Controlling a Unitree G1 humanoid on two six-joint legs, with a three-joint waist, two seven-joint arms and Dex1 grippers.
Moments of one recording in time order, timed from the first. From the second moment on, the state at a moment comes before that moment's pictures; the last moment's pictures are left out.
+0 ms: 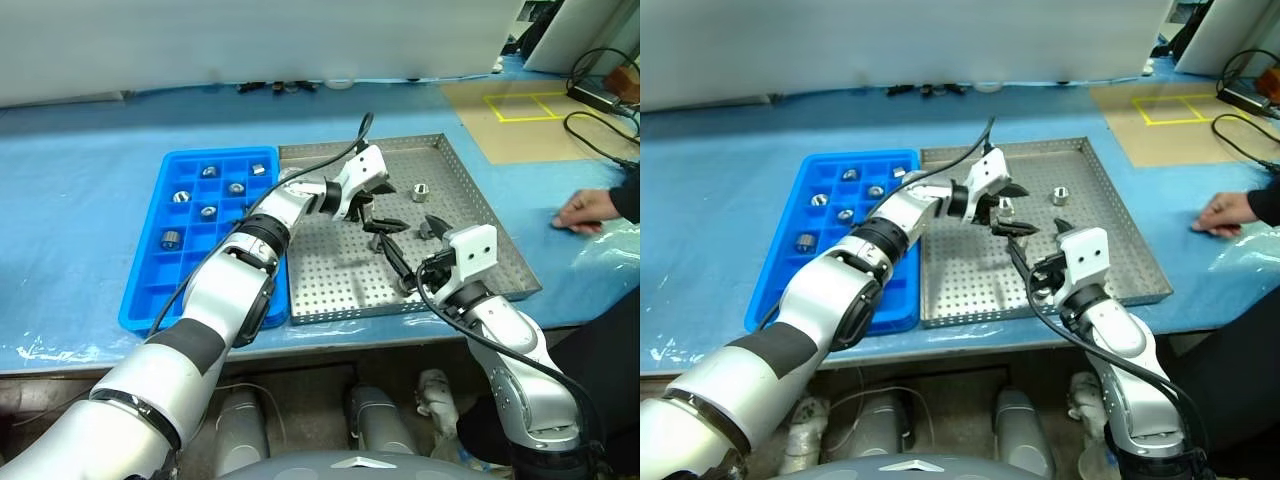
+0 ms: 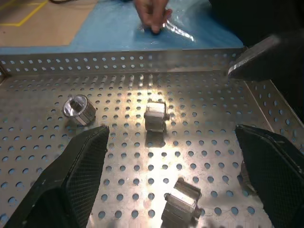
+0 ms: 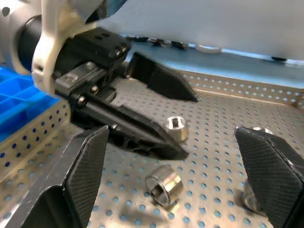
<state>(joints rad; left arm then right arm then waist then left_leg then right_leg) -1.27 -0.04 -0.15 1.28 0.07 -0.13 -1.07 0.06 -0.28 -0.04 -0.64 0.19 0.47 0.24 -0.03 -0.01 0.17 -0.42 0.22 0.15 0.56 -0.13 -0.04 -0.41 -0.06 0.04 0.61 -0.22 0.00</state>
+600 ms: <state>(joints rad) -1.20 -0.08 -0.20 1.34 0.22 -0.14 -0.87 0.07 -0.28 -0.06 -0.67 0.17 0.47 0.19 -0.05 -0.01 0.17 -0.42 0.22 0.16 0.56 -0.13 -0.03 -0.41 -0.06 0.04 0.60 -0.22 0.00</state>
